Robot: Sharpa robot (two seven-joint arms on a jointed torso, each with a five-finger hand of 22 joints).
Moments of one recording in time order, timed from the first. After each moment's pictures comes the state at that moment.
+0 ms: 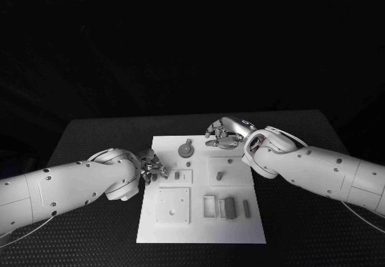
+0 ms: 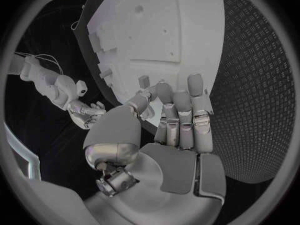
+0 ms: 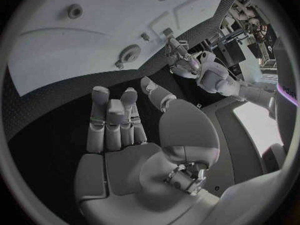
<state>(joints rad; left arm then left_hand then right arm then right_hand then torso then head) 1.30 -0.73 -0.24 1.48 -1.00 -0.20 -0.52 0.90 0.04 0.60 -0.23 0.28 1.00 0.06 0.43 0.57 1.29 -0.07 0.84 0.60 1.12 -0.14 1.33 0.44 0.01 1.30 -0.23 0.26 1.31 1.15 -0.69 0.03 1.35 -1.41 -0.40 -0.04 1.02 -0.11 0.58 -0.24 0.05 0.96 0.11 0.26 0.58 1.08 0.00 1.06 0.73 1.24 -0.11 1.34 0.84 0.25 1.17 -0.02 0.83 1.31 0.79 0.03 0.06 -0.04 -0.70</state>
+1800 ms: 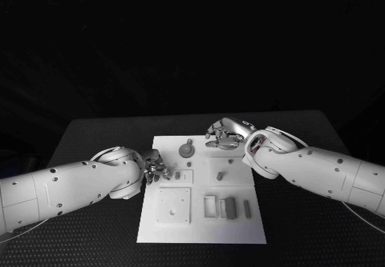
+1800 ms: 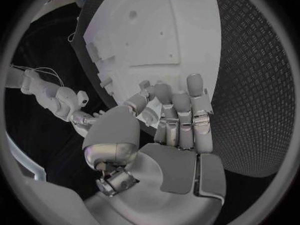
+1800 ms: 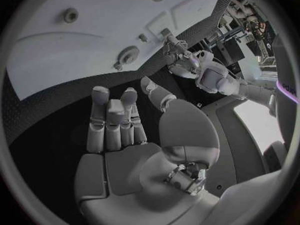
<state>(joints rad) 1.30 -0.71 -0.23 1.48 -1.09 -0.14 -0.52 0.89 0.01 0.59 -0.21 0.25 1.03 0.05 0.44 0.57 1.31 -0.07 0.85 0.61 1.14 -0.15 1.34 0.44 0.01 1.31 -0.24 0.28 1.31 1.15 -0.68 0.03 1.35 -1.39 -0.39 -0.04 1.02 -0.11 0.58 -0.24 0.05 0.96 0.11 0.26 0.58 1.07 0.00 1.06 0.73 1.24 -0.11 1.34 0.84 0.25 1.16 -0.02 0.83 1.31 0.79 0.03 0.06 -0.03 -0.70</state>
